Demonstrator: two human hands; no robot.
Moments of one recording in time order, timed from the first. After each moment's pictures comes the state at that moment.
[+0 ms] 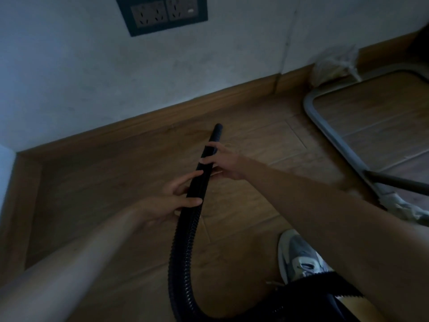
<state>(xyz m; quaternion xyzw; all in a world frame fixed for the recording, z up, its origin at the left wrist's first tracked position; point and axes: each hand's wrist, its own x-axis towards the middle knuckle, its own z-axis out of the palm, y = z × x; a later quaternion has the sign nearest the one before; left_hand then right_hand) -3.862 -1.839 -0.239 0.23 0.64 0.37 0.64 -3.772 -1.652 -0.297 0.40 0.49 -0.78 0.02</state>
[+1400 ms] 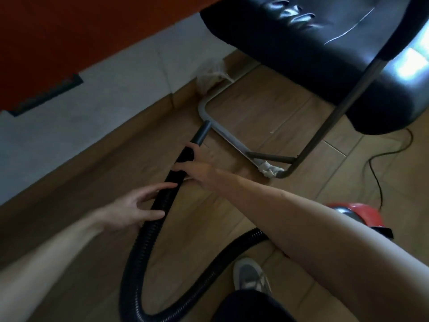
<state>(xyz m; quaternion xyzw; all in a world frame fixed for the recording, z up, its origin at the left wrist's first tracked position) -3.751 -1.765 -0.075 0.52 0.56 0.13 0.64 -3.580 -1.653 -0.120 0.50 0.37 -0.76 -0.19</state>
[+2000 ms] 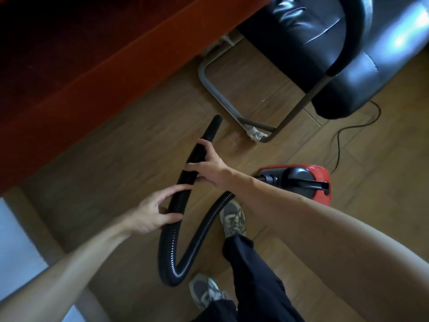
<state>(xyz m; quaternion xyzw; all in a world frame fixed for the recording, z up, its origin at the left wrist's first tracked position) -3.697 -1.878 0.044 0.47 0.56 0.13 0.67 -3.531 -1.758 0.012 0.56 0.32 -0.76 -0.12</state>
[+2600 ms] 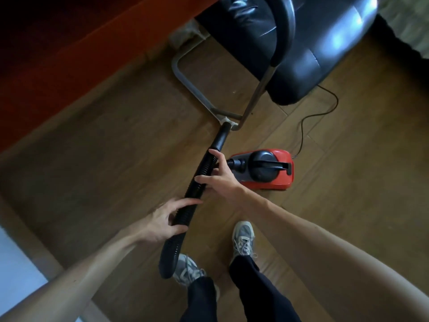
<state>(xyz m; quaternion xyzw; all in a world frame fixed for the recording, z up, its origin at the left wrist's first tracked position) -3.600 -1.928 0.081 0.53 0.51 0.06 0.67 -3.411 -1.835 0.062 0.58 0.29 -0.74 -0.17</state>
